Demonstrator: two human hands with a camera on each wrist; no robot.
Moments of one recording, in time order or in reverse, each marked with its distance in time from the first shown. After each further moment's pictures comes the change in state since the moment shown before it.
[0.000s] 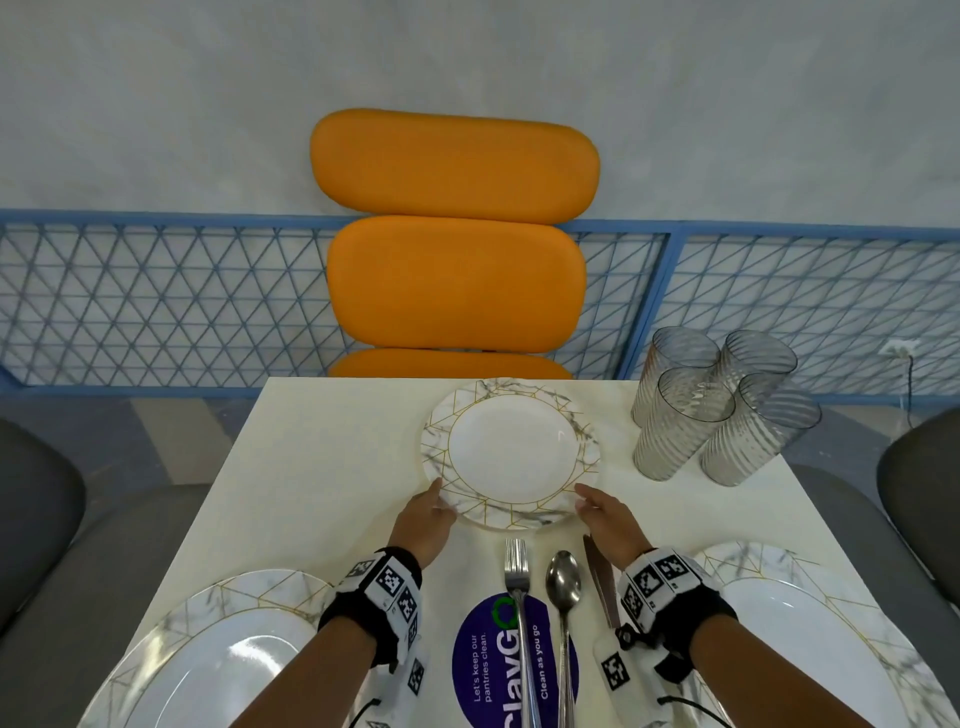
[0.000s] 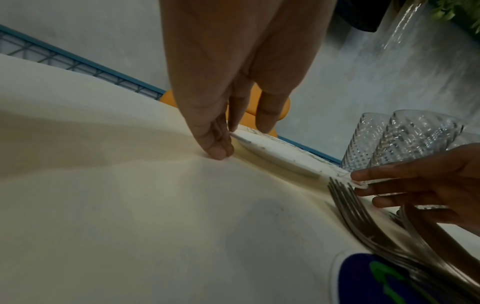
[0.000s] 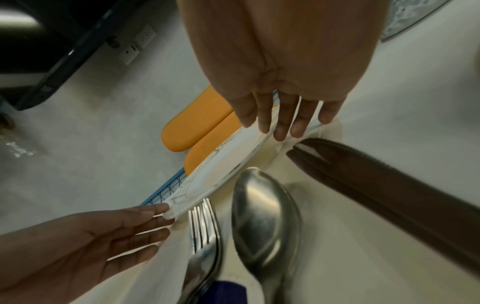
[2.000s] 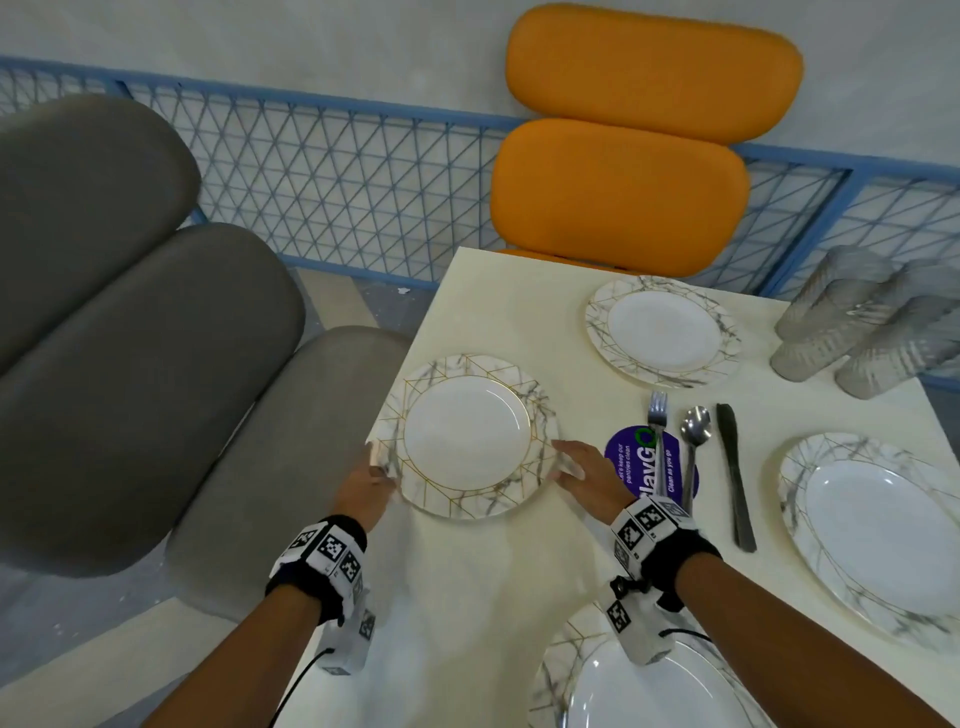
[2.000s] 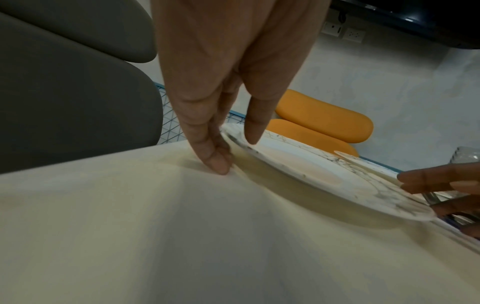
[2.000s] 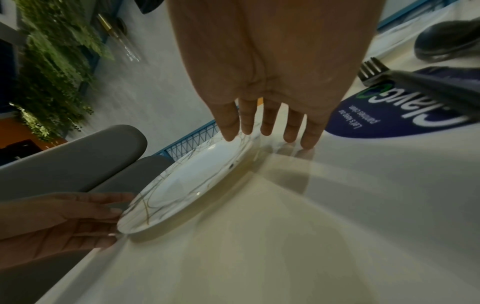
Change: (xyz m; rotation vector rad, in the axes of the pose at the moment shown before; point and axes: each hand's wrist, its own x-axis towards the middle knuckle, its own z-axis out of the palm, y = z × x) left_hand -0.207 -0.228 -0.153 -0.182 0.338 -0.263; right_hand -0.189 -0.043 0.163 -0.214 -0.356 -0.285
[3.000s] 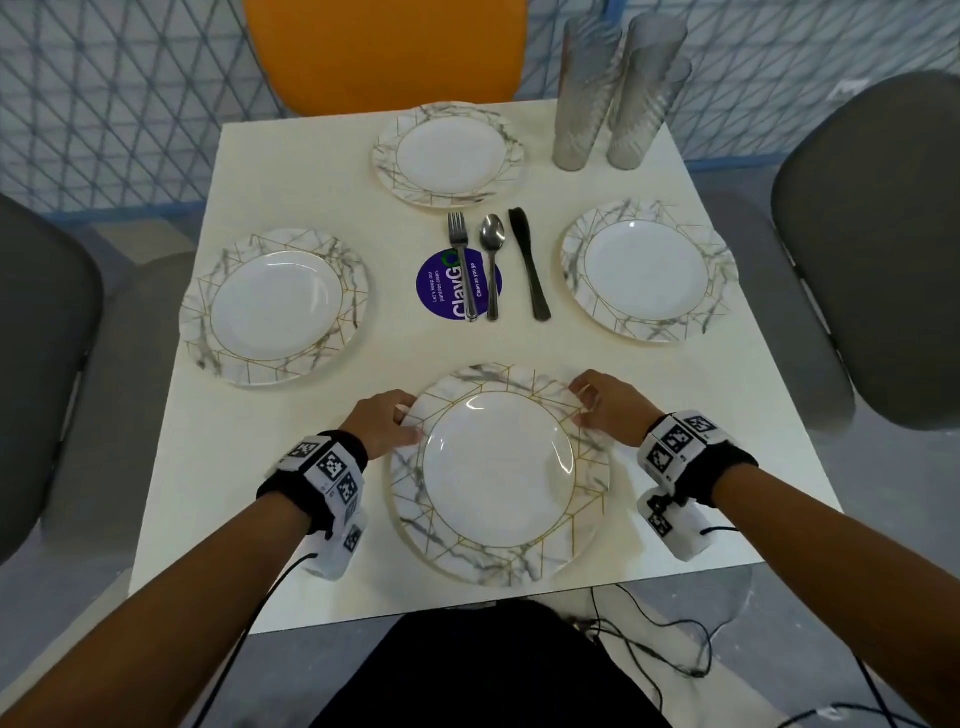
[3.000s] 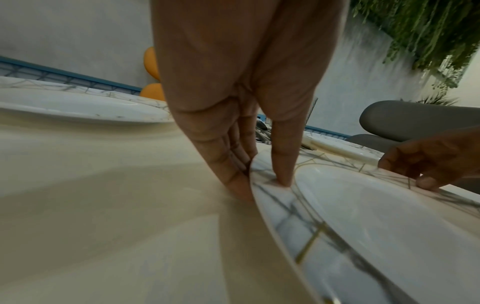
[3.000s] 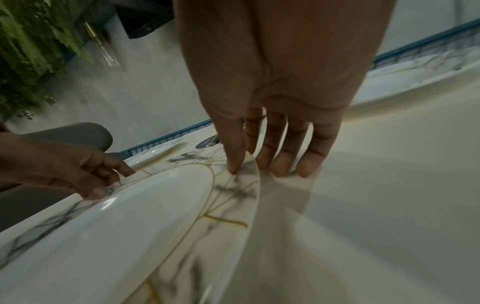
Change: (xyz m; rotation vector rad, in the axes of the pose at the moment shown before) left_hand -0.162 0.038 0.149 0.635 -0.558 0.286; right_hand -0.221 0.157 -0.073 -0.087 0.116 0.303
